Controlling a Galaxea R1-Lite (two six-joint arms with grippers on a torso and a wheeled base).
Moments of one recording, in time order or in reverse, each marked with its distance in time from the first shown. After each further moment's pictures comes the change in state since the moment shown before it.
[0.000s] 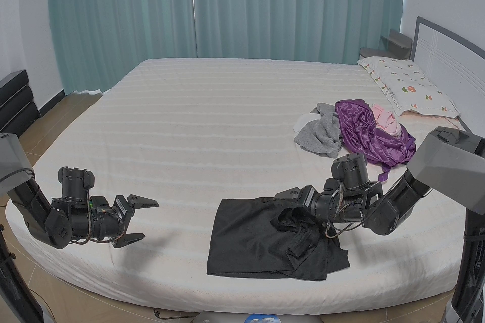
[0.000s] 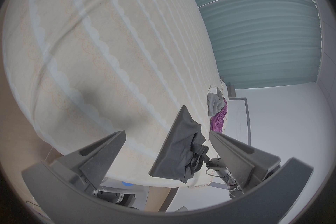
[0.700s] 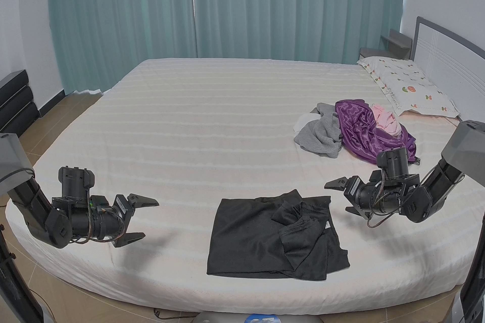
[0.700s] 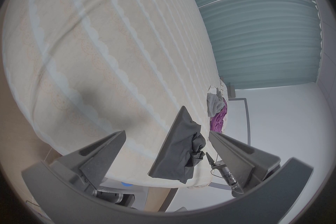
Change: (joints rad) left arm -0.001 0.002 -0.005 0.000 0.001 -0.004; right arm -0.219 -0.097 0.127 0.018 -0.071 -0.089
